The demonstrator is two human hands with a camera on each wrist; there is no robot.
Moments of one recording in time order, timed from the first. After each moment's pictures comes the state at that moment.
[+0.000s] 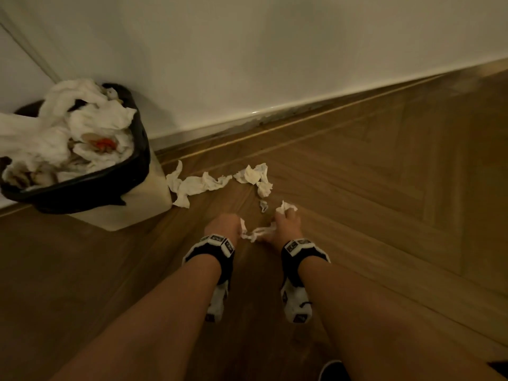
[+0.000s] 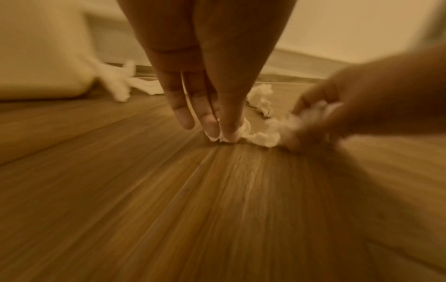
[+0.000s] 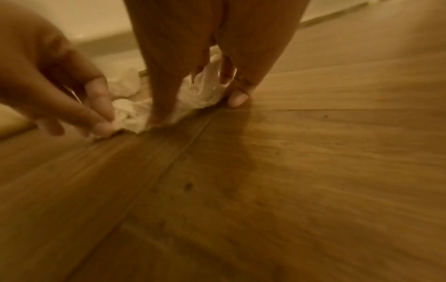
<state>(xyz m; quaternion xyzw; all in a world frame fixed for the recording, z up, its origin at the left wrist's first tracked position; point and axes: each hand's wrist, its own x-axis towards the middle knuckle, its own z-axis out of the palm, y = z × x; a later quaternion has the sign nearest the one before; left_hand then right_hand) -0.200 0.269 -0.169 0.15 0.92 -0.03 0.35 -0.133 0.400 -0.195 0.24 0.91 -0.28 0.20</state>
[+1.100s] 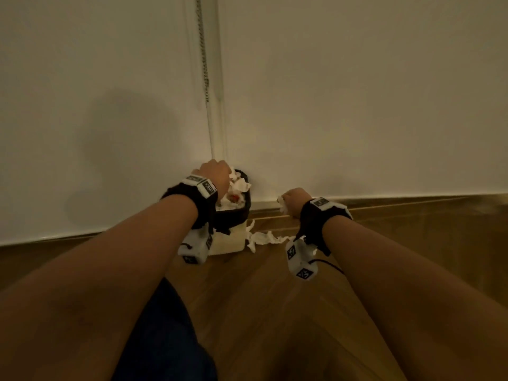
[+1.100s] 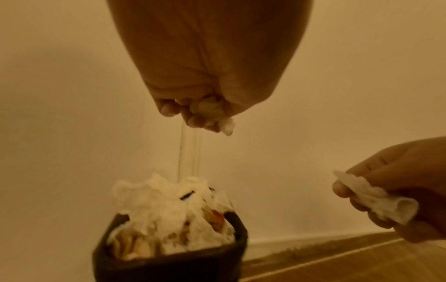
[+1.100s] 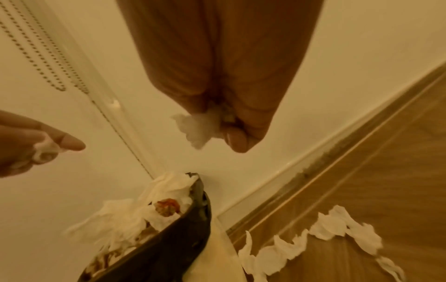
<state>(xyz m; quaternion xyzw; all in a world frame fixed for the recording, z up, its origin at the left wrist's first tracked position) -0.200 0.089 0.126 0.02 0.99 0.17 -0.02 -0.166 0.283 0.092 0.14 0.90 -0.39 0.09</state>
